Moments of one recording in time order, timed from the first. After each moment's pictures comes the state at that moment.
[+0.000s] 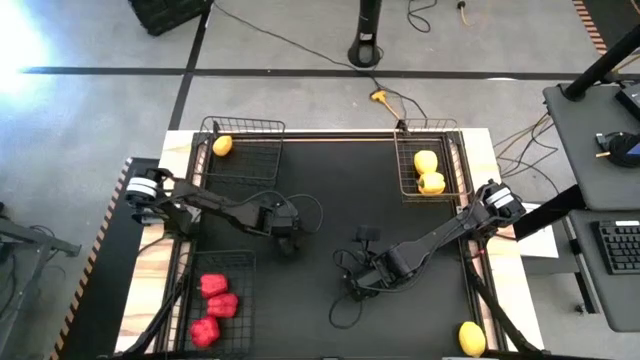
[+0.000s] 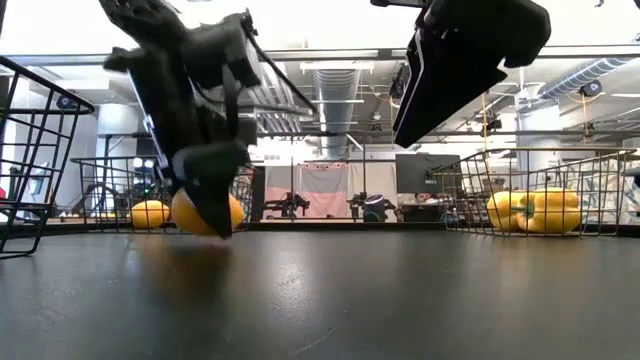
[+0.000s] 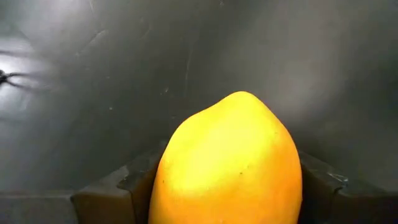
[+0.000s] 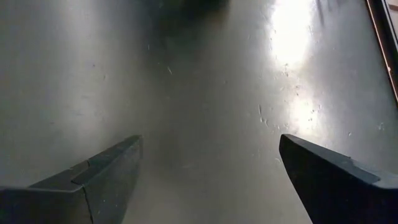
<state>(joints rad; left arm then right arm) -0.11 1.67 0.87 -0.47 -0.34 -0.69 0.46 1.85 1.39 -0.79 0.58 0.45</state>
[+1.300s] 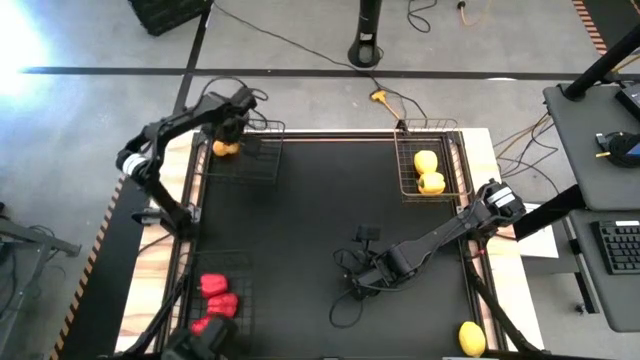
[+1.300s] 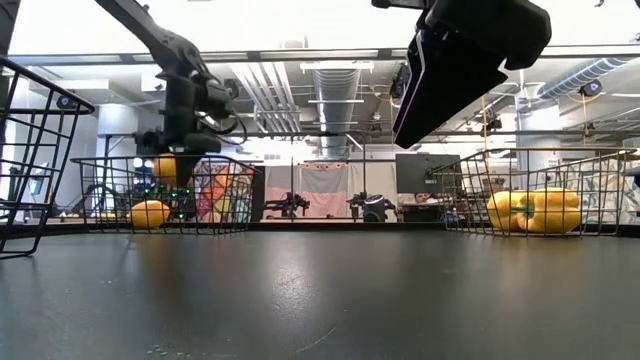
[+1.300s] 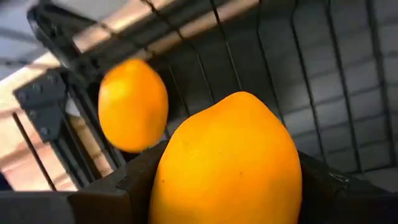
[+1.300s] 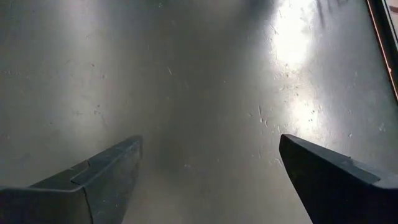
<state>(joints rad) 0.97 1.66 1.27 -1.07 -0.19 -0.17 0.46 1.84 1.37 -0.77 0.58 0.44</state>
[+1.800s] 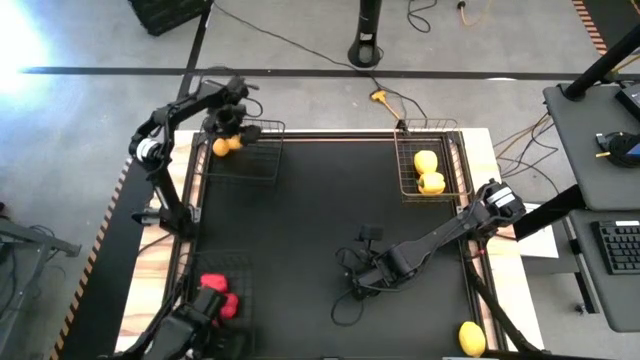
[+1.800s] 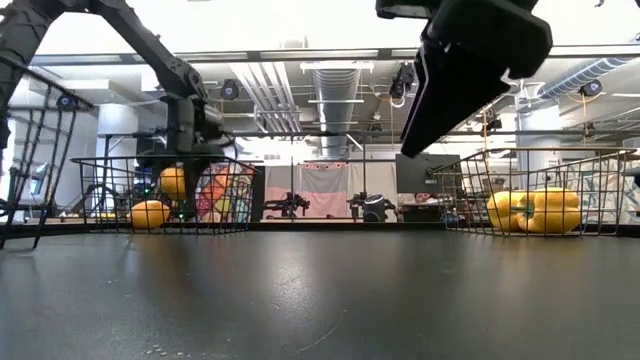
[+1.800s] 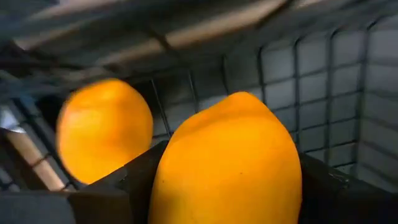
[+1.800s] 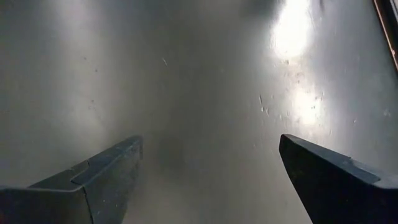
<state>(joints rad) 1.13 1.84 1.41 -1.11 0.05 -0.14 0.46 1.84 1.35 -0.78 0.58 0.51</state>
